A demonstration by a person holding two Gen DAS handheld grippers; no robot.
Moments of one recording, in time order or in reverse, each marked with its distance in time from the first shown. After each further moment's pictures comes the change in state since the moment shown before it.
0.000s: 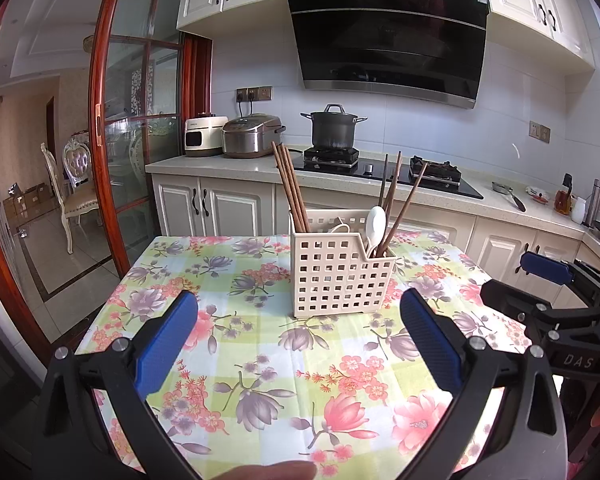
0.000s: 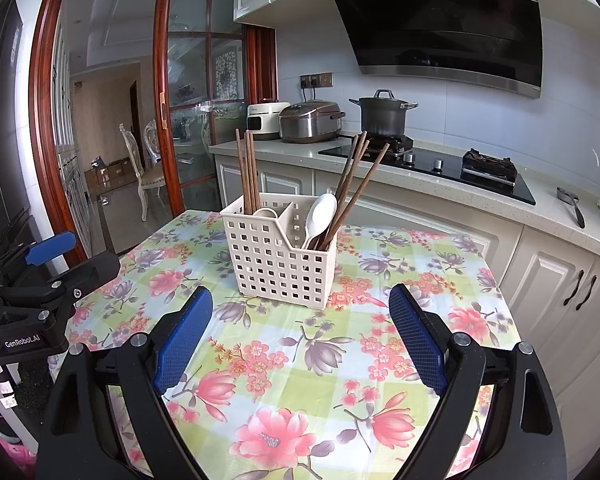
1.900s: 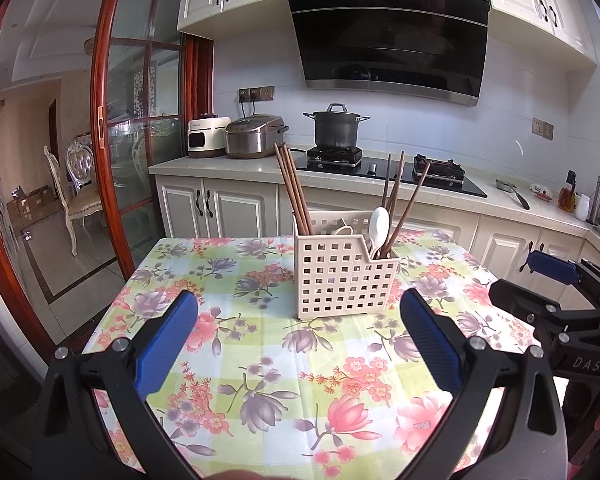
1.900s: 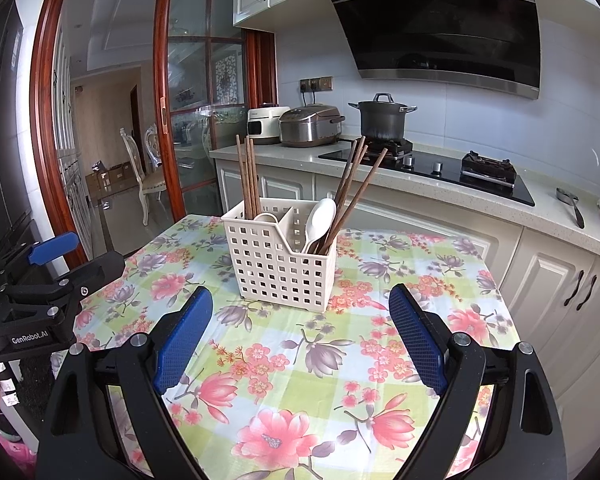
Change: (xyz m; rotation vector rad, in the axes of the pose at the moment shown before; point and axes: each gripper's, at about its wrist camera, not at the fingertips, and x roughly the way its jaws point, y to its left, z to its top) left arm -0.002 -0.002 0.002 0.011 0.003 0.019; right arm -0.005 0.000 0.005 0.006 -0.009 0.004
